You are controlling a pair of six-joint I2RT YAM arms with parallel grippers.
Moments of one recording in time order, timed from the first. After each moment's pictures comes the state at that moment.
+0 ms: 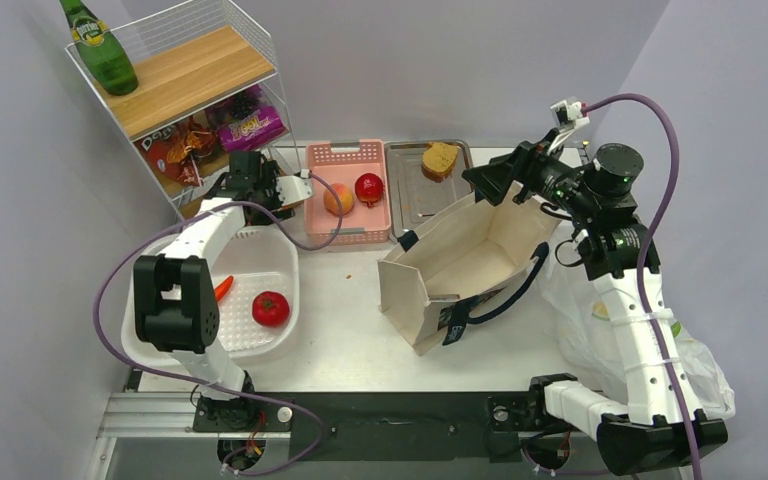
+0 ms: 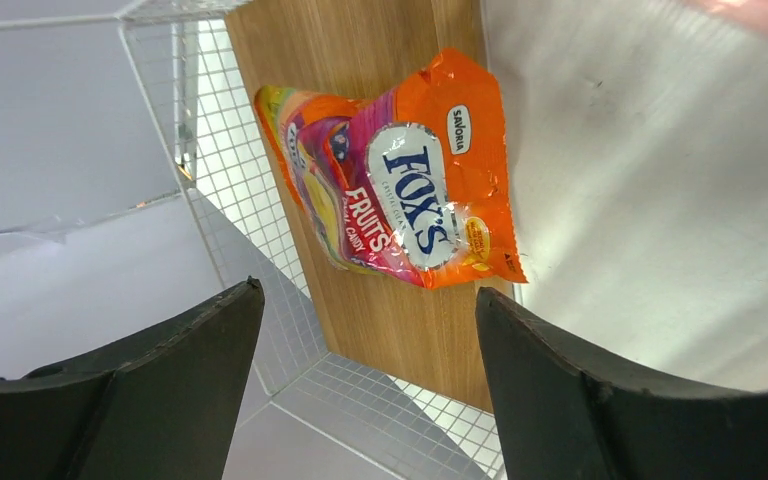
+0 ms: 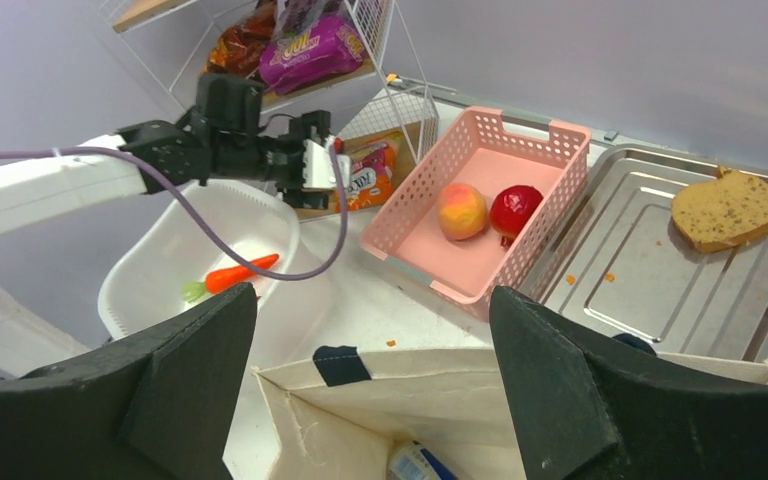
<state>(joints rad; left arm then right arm) -0.08 1.73 1.28 -0.38 -0.01 1.19 0.12 1.08 1.31 -0.26 -0.70 0.39</state>
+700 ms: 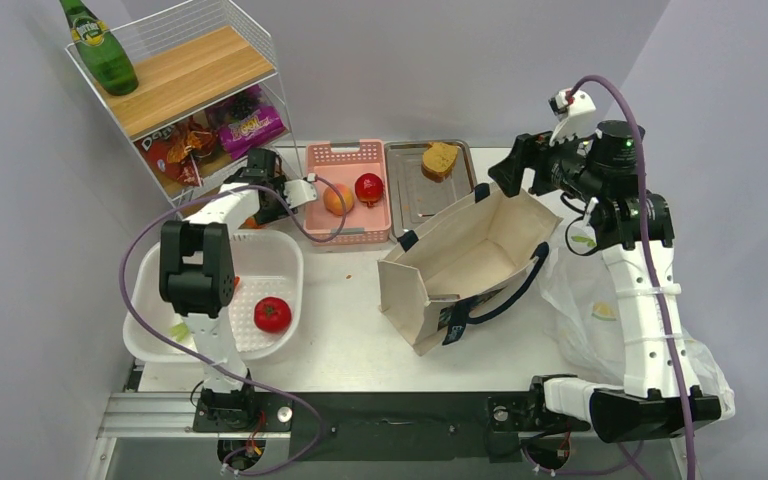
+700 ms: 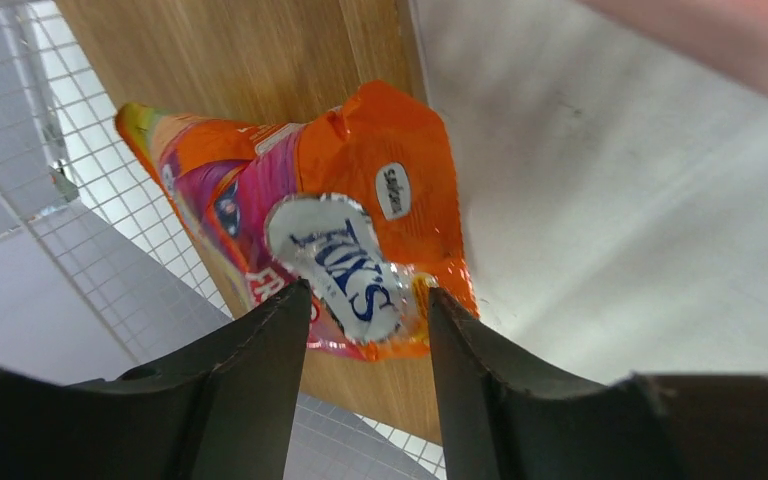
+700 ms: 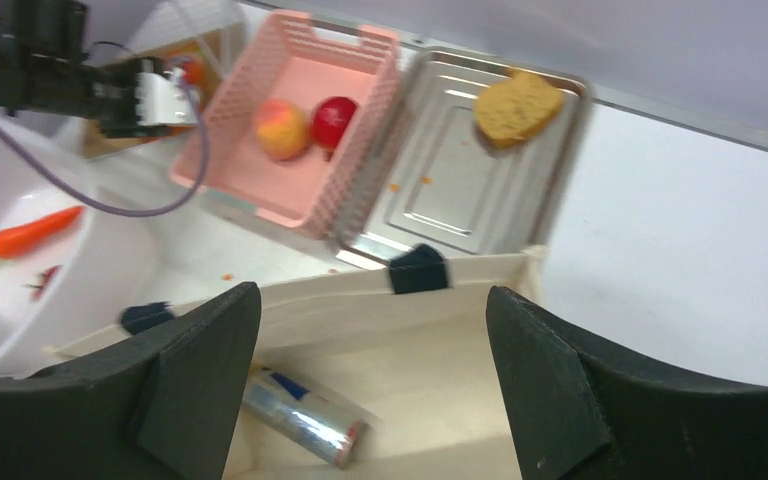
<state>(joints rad) -0.10 1.93 1.43 -0.51 -0.05 1.15 0.07 1.21 1.54 -0.68 -0.53 0.06</state>
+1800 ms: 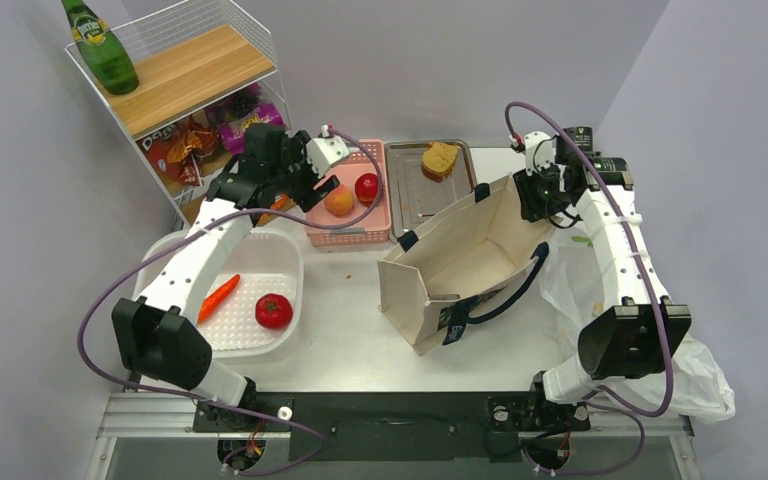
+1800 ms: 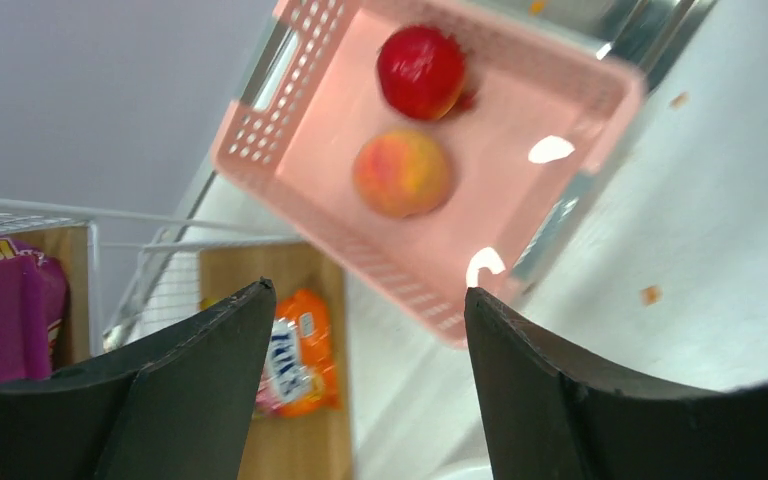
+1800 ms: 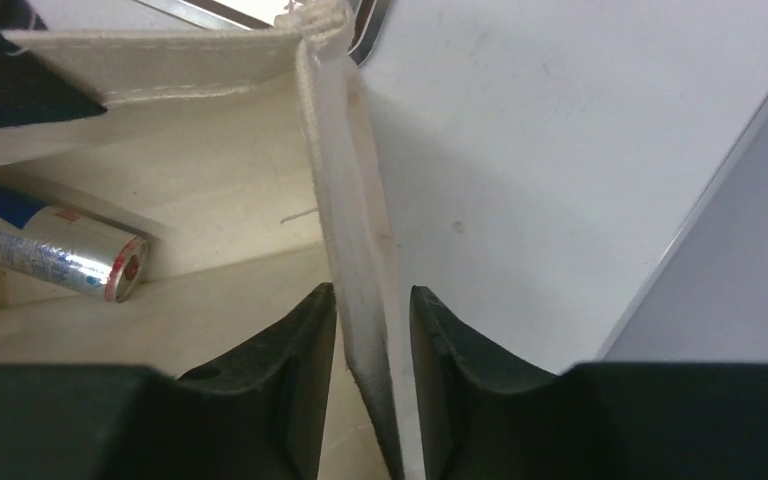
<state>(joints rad) -0.31 1.53 1.47 -0.55 0.21 0.73 0.02 1.51 1.59 -1.06 -0.17 -0.42</state>
